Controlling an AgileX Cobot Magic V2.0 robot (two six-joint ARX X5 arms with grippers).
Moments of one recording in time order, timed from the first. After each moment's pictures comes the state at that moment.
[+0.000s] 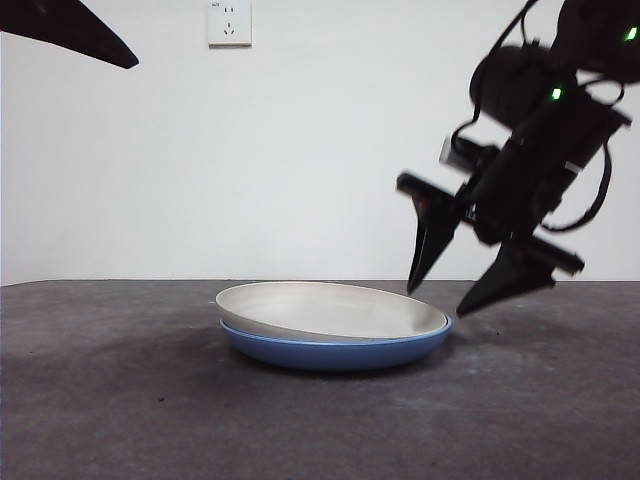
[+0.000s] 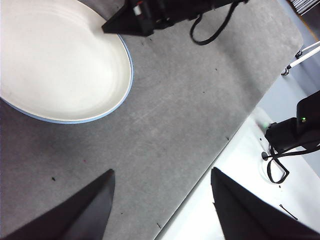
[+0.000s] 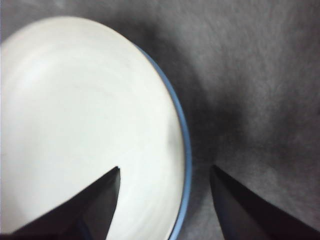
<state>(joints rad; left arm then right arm) -0.48 1.03 1.04 -0.83 0.58 -0.07 0.37 1.66 0.98 -0.20 -0.28 0.46</state>
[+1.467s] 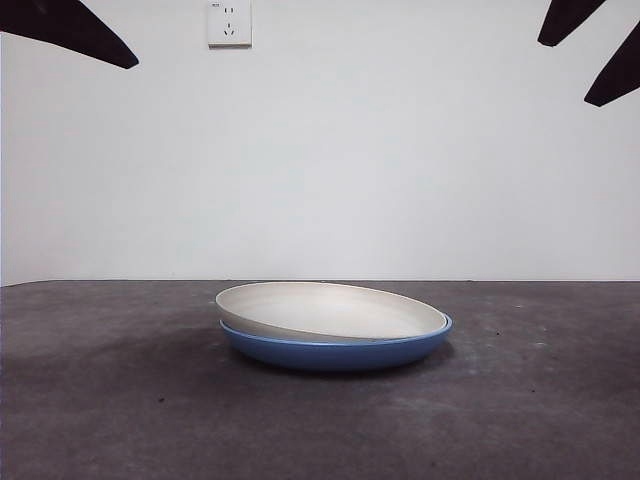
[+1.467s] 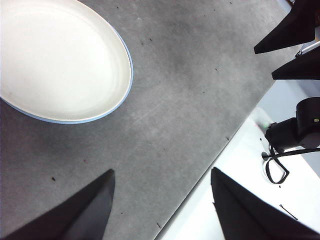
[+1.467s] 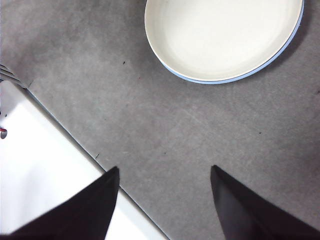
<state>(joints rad) -0.48 1.03 1.04 -0.83 0.58 -0.07 0.44 0.95 0.98 -0.98 -0.45 0.07</state>
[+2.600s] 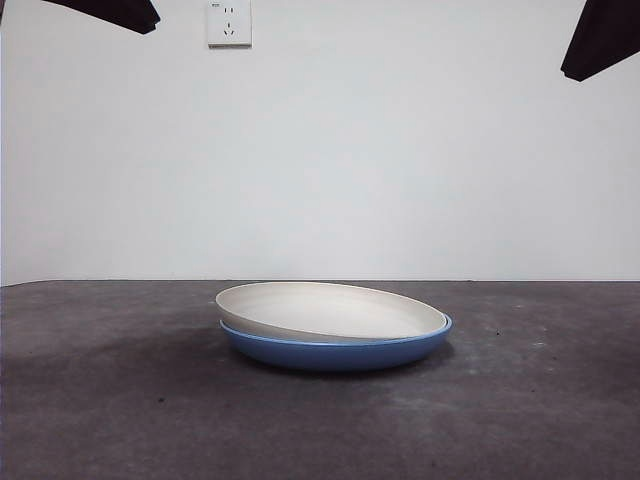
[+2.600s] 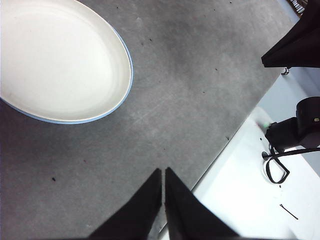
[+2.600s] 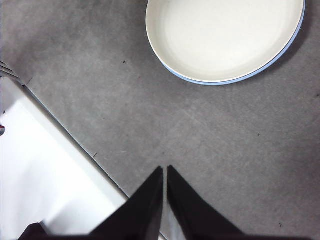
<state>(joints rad) -0.48 1.03 1.04 -0.83 0.58 -0.07 0.44 0.95 0.98 -0.98 -0.45 0.05</state>
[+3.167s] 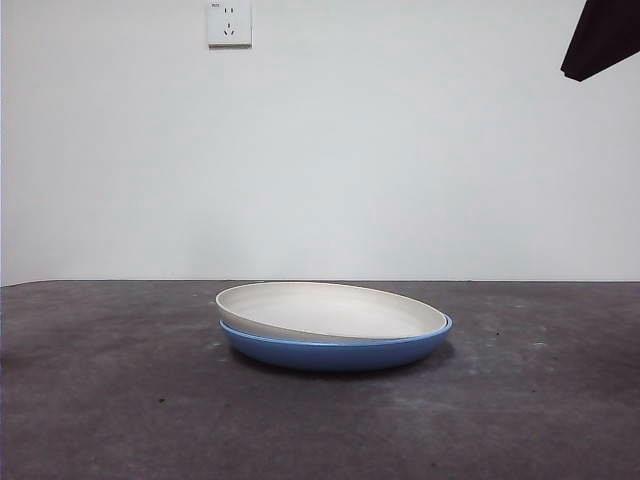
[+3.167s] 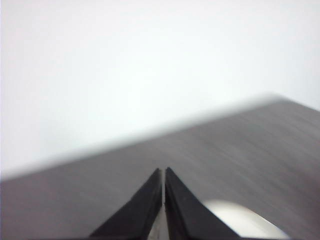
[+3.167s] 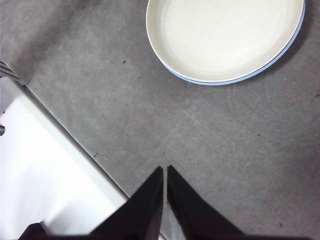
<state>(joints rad) -0.12 0.65 0.92 -0.26 0.31 0.06 0.44 0.95 0.98 -0.98 -0.45 0.05</state>
